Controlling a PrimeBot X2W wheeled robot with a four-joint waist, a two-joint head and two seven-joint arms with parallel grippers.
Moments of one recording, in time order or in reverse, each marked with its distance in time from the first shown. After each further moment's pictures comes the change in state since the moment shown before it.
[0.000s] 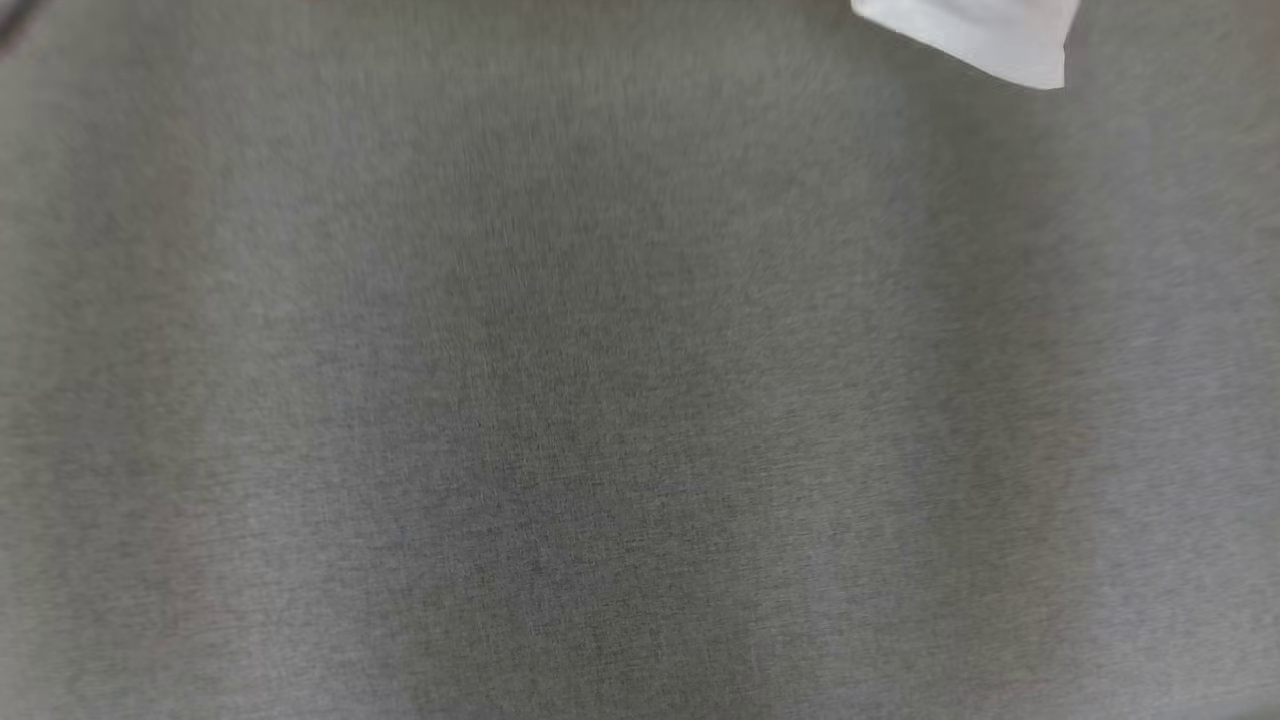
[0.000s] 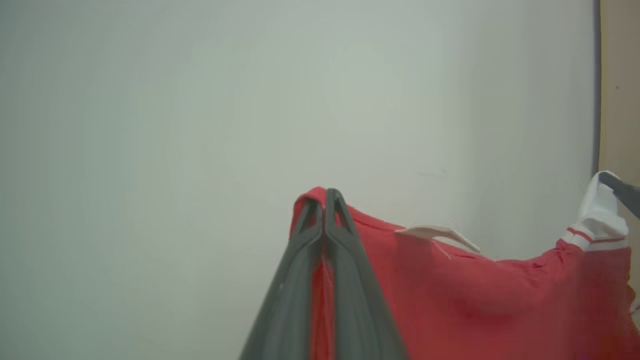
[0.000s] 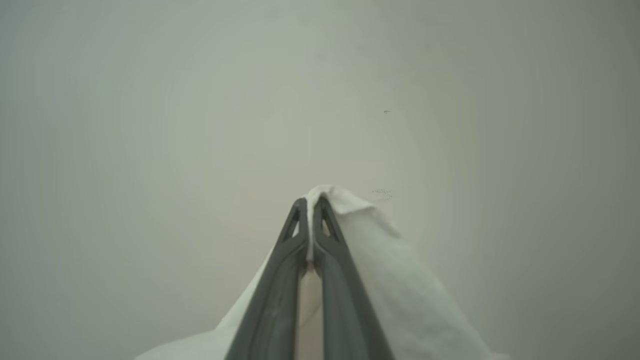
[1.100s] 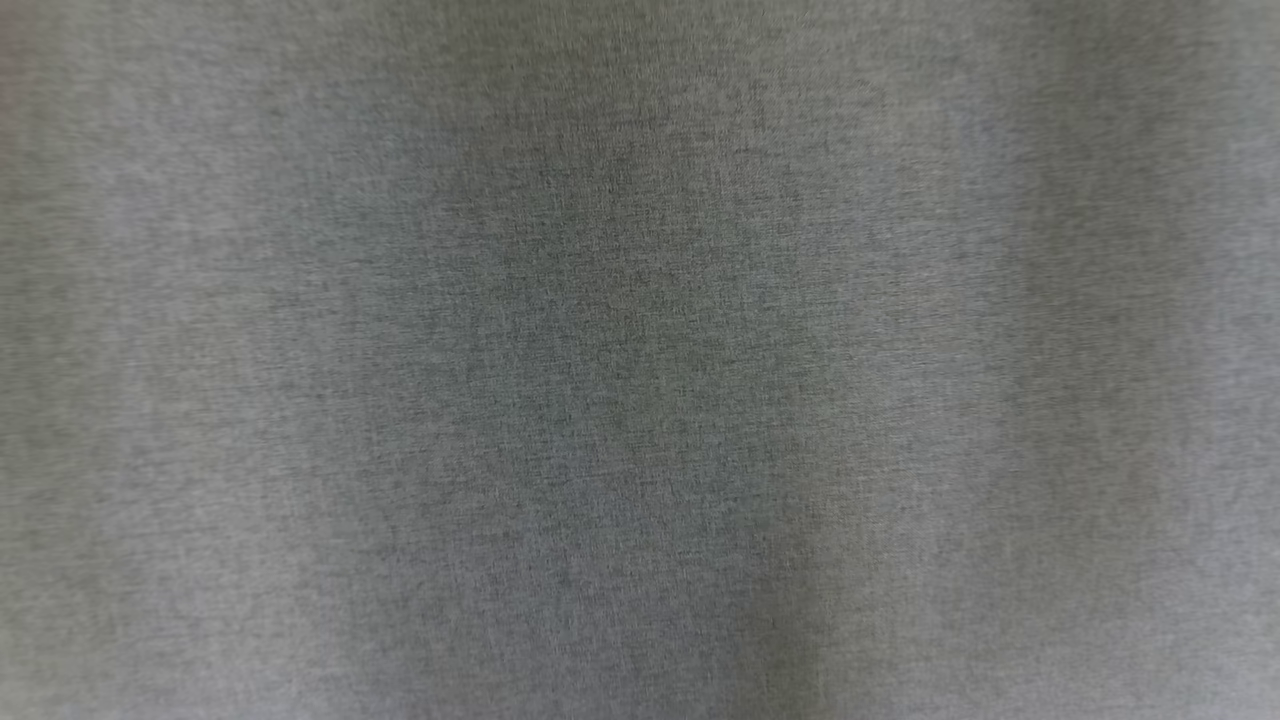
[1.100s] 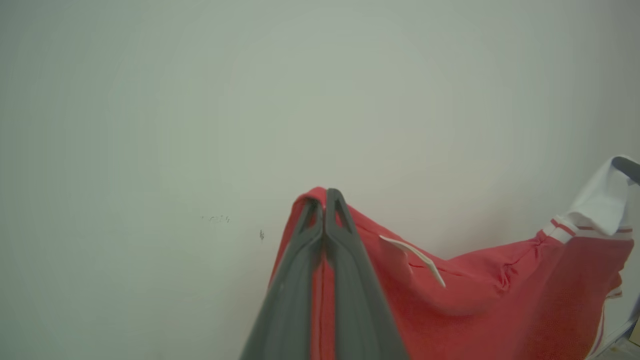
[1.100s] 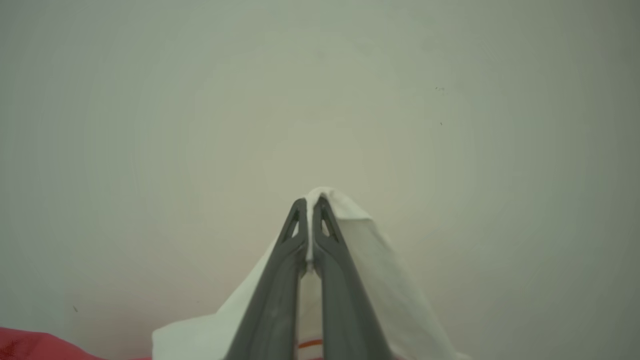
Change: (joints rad) left arm -0.293 0.049 -0.304 0.290 -0.212 0.000 -0.241; right arm -0.376 0.074 0.179 0.362 -0.109 0.000 -0.113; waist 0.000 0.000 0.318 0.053
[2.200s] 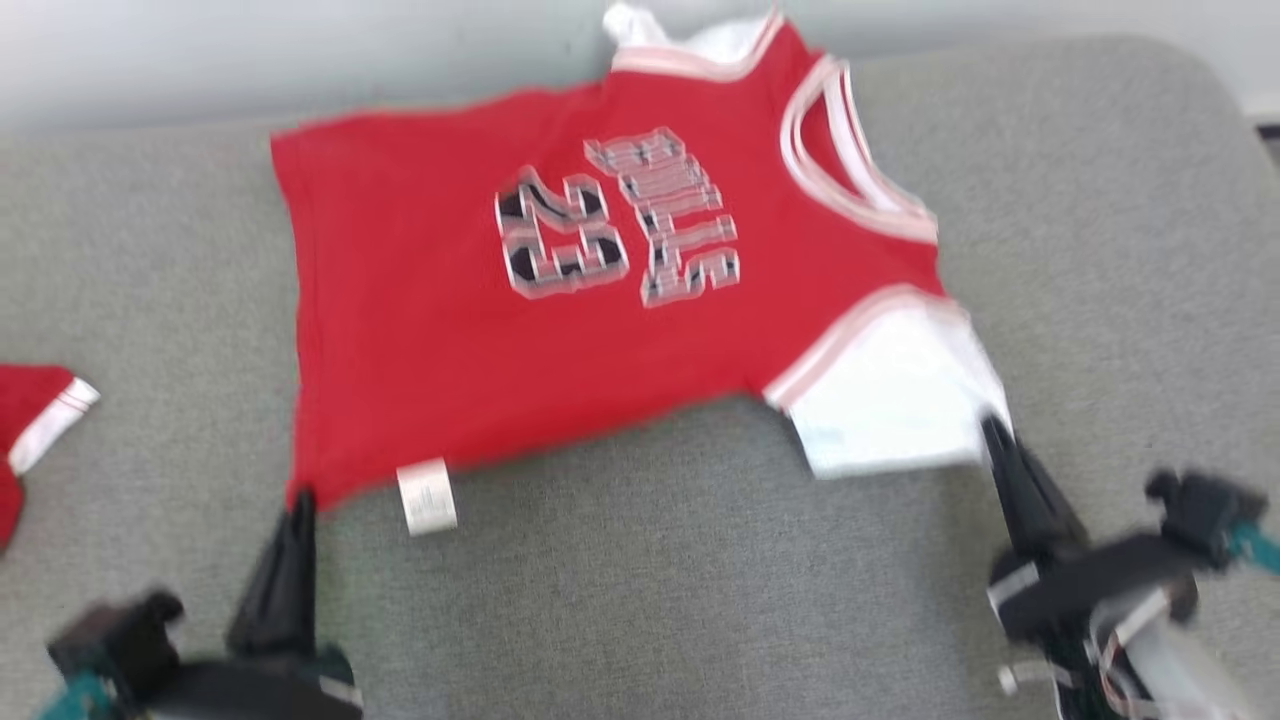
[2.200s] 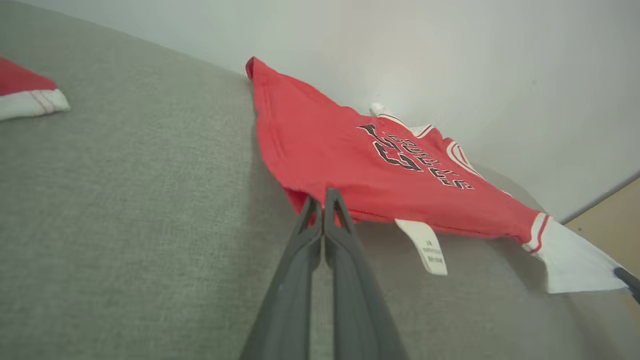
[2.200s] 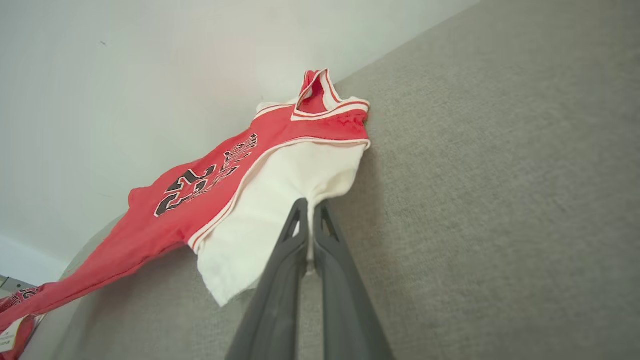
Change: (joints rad) left arm 1.804 0.047 0.340 -0.771 0.056 0.201 -0.053; right arm 1.715 -0.127 0.100 -0.747 0.365 0.000 0.030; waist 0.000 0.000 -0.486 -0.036
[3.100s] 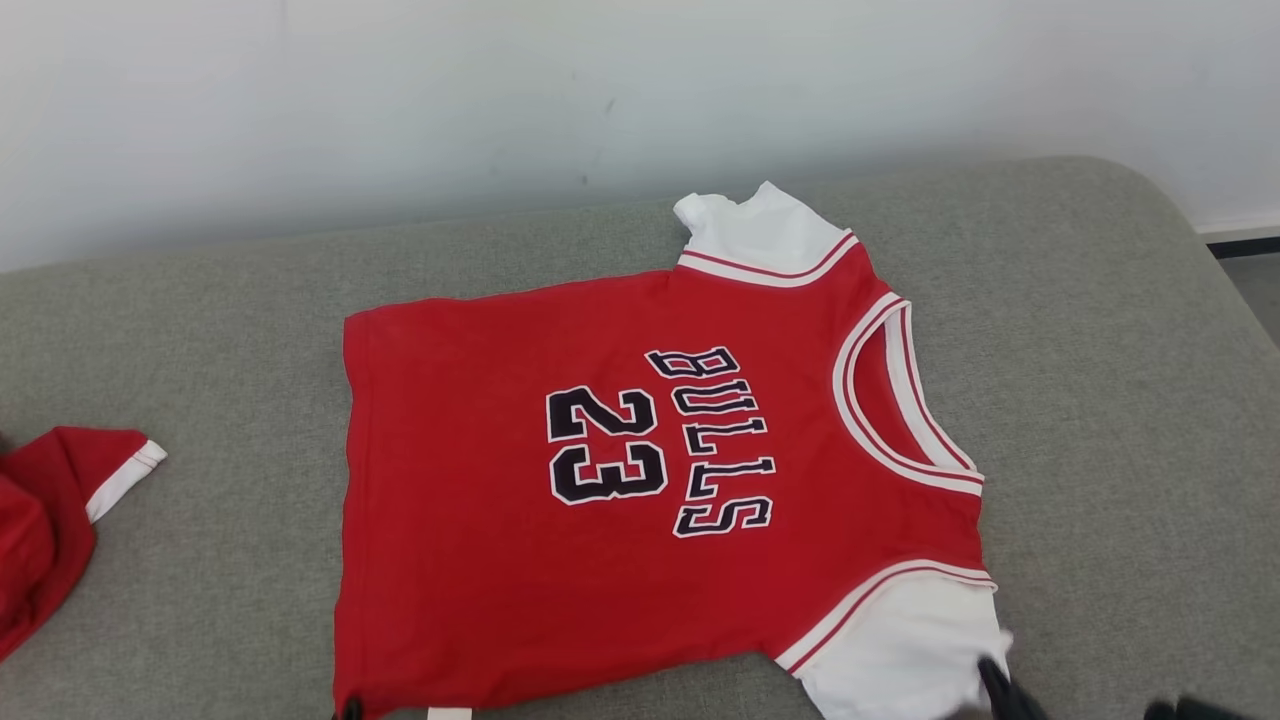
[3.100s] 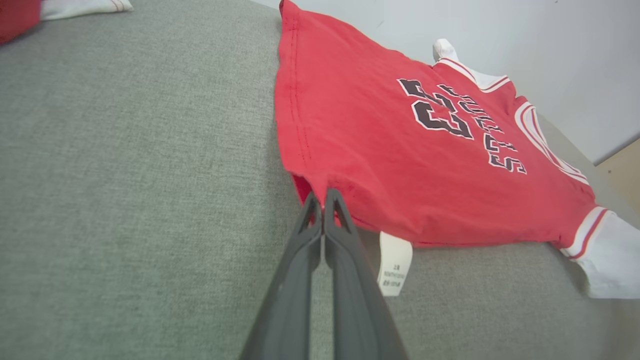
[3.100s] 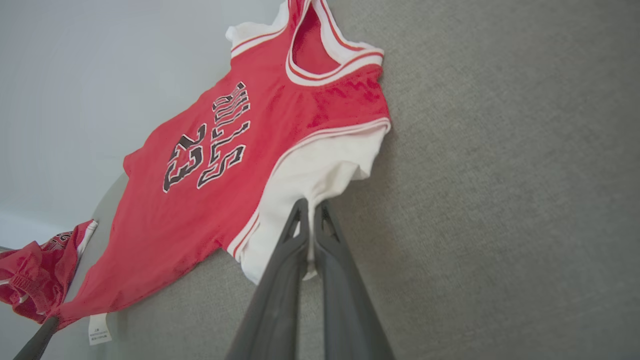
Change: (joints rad) left arm 0.336 -0.099 0.037 0.097 0.167 -0.062 0.000; right arm 0.612 0.221 -0.305 -0.352 -0.228 0.000 0.305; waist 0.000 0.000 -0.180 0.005
